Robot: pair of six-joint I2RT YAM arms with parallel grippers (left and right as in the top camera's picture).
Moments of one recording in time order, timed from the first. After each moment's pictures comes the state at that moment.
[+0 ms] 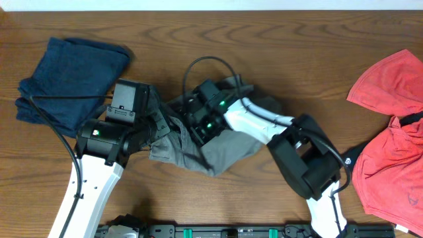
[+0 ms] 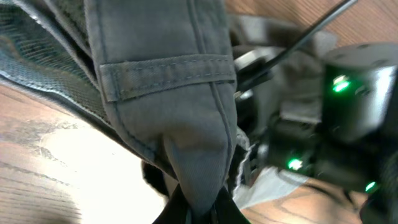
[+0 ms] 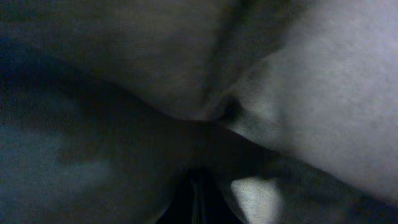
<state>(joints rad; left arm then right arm) -0.25 1.17 1.14 -1.06 0.08 -0.70 0.75 2.15 1.41 -0.54 -0.50 0.10</state>
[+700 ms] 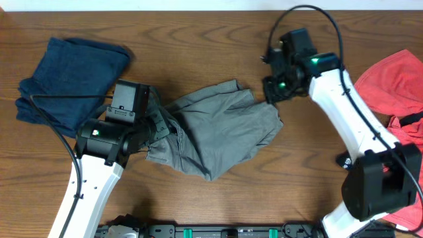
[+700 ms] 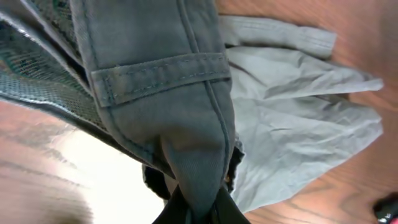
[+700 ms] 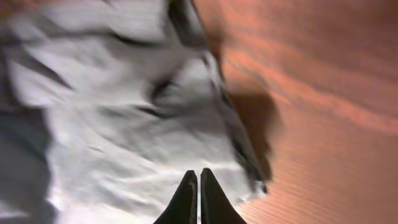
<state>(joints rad) -0.25 1.17 1.14 -1.06 0.09 -0.66 0.25 1.81 1.46 -0.96 -0.24 0.01</state>
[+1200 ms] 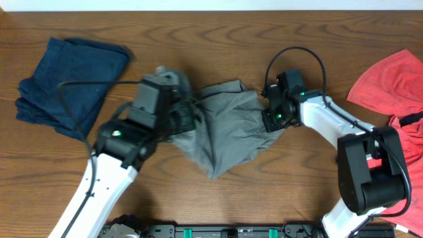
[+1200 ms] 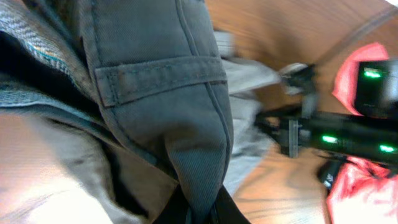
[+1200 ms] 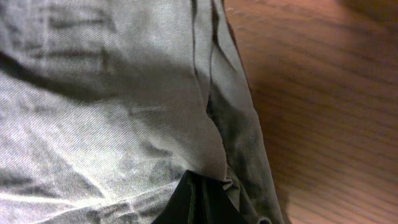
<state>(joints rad) -0.44 1.20 1.14 -0.82 0.17 -0.65 0.27 1.84 1.03 -0.53 -0.23 -0.02</state>
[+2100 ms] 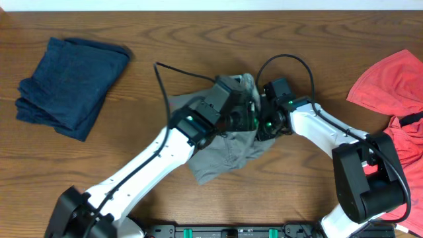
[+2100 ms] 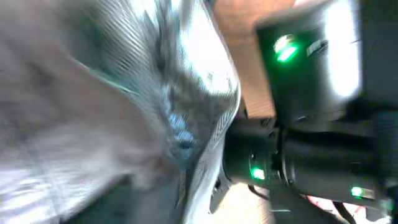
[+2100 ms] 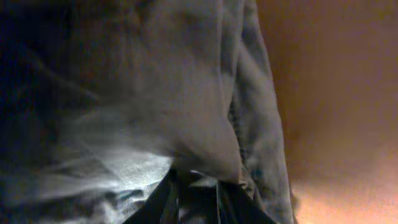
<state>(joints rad) -0.70 1.51 1.14 -0.44 0.22 -0.71 0.36 1.80 1.01 -0.63 -0.26 0.12</state>
